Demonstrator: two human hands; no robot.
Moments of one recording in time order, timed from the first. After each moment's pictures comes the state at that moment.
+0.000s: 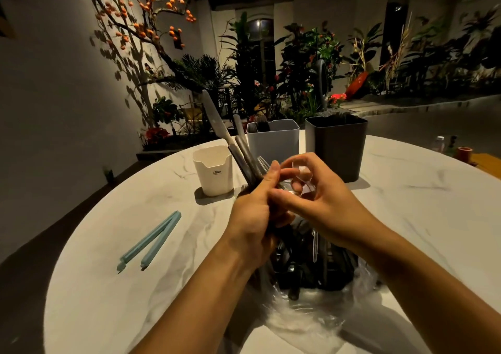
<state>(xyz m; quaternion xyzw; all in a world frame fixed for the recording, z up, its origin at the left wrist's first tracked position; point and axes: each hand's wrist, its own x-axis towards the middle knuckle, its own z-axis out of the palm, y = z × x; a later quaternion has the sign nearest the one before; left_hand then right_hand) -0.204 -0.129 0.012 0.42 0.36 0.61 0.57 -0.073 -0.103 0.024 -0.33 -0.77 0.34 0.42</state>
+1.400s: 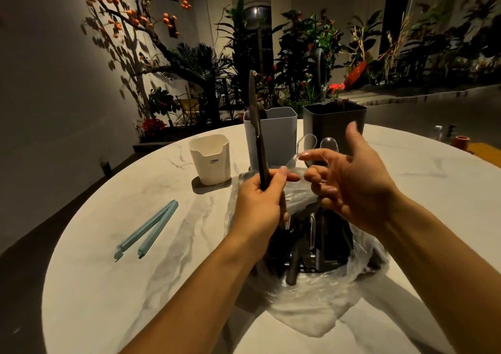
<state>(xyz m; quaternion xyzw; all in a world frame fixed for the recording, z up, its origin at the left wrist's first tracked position) -0.193 -0.134 0.005 0.47 0.48 0.59 0.45 -0.050 -0.092 0.034 -0.37 -0.49 0.66 0.44</state>
